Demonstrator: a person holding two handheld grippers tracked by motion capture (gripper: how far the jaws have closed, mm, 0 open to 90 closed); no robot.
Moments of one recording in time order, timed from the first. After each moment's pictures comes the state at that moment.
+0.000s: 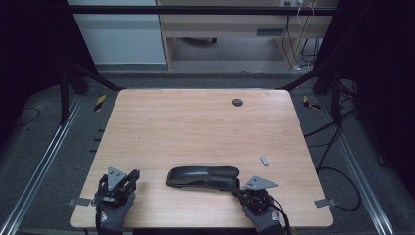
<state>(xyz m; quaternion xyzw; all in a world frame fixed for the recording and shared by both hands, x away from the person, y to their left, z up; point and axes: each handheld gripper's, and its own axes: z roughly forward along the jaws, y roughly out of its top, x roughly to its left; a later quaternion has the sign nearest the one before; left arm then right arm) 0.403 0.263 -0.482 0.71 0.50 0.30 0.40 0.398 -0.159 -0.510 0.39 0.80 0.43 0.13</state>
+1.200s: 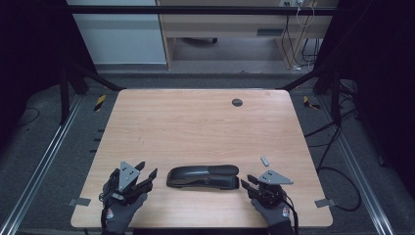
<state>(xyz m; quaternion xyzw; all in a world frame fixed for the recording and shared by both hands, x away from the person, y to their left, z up) 0.396 0.222 -0.435 0.75 0.41 0.31 0.42 0.408 -0.190 -0.498 0.43 0.76 0.44 0.20</state>
